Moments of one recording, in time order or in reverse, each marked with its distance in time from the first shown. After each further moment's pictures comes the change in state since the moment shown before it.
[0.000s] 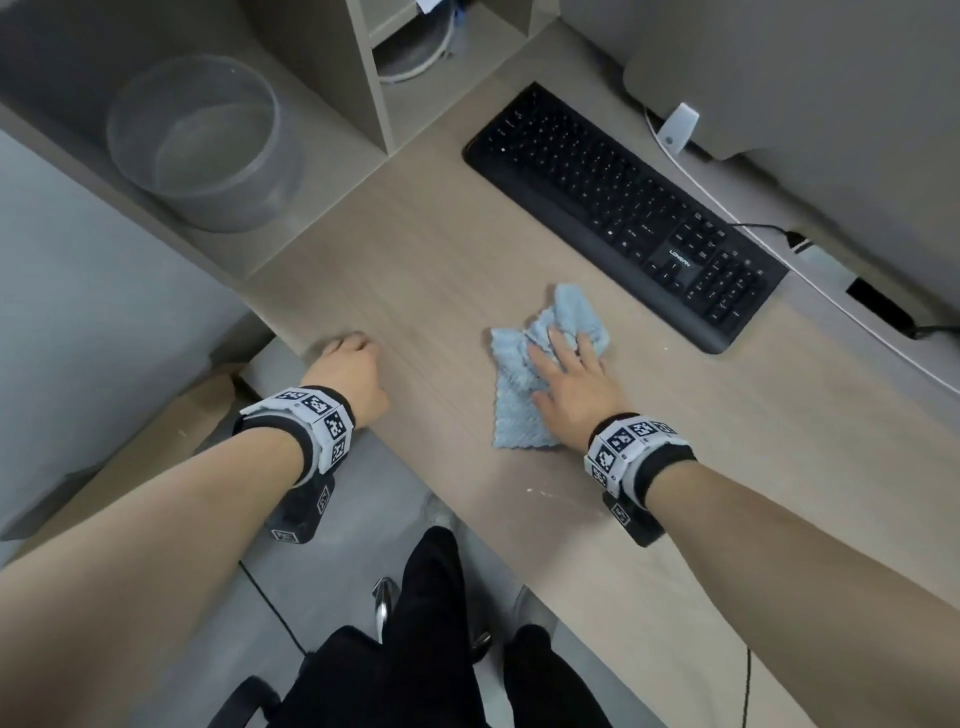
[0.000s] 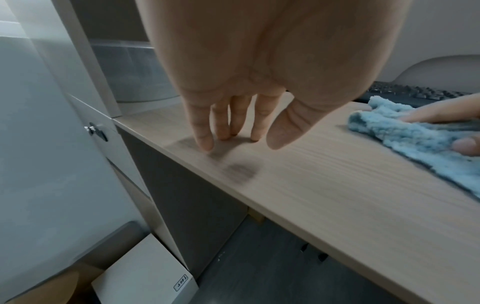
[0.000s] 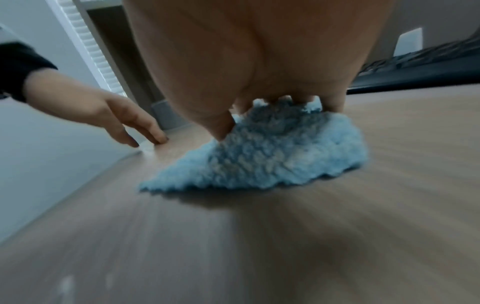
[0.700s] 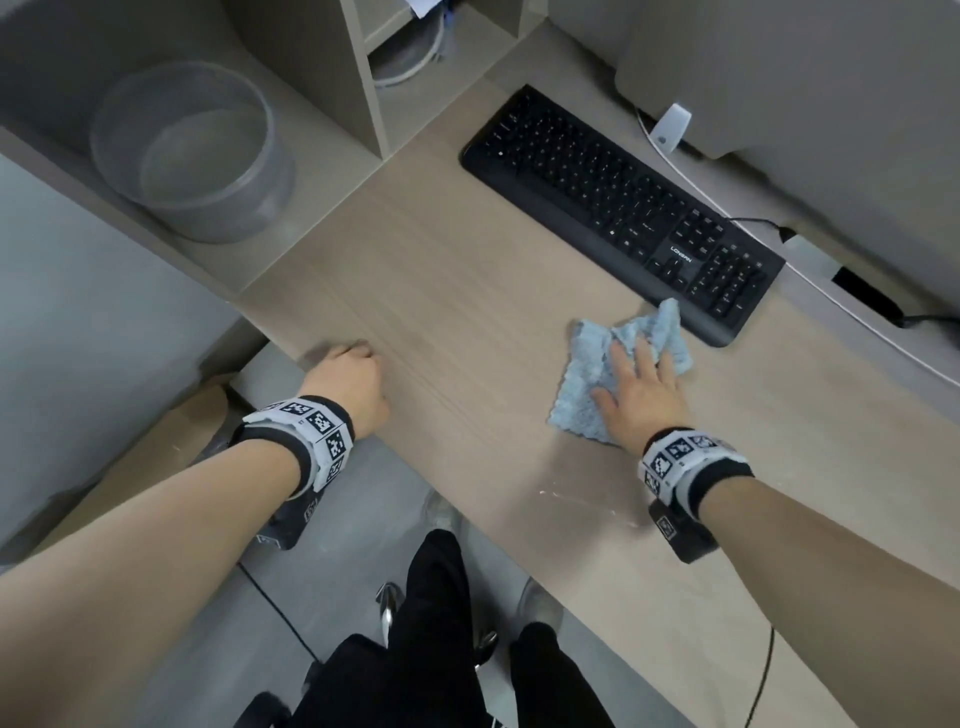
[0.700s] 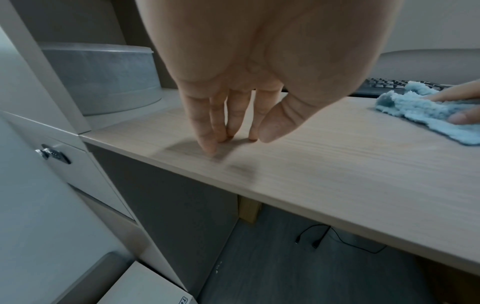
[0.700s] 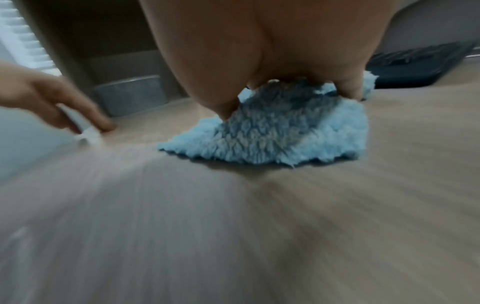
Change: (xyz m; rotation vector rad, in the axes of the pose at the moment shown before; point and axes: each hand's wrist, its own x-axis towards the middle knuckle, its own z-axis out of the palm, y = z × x) left_hand 0.002 -0.009 -0.006 0.121 -0.007 0.093; right_hand -0.021 0.041 -0.001 0.094 0.039 0.334
